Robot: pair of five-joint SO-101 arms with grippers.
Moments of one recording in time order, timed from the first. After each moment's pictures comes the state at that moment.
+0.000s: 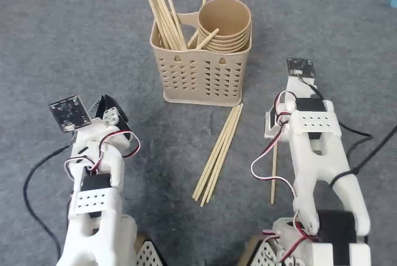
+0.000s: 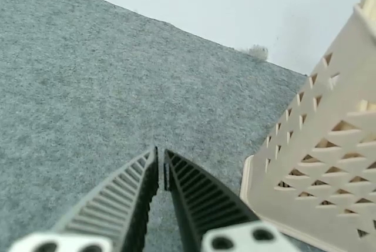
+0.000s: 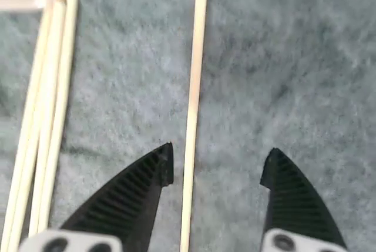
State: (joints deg) left arm -13.5 -52.4 87.2 1.1 20.4; right arm -5.2 -13.0 36.1 61.4 -6.0
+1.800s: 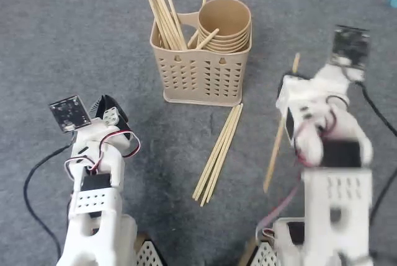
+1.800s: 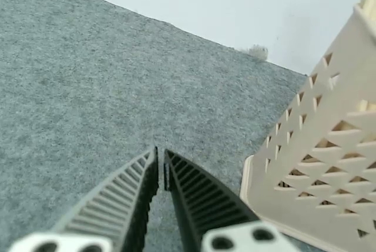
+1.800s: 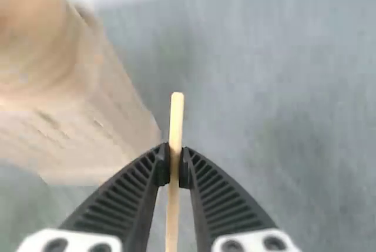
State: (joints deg) left arm -13.5 -52.4 87.2 1.1 20.4; right arm -6.5 -50.8 31.1 55.5 -12.3
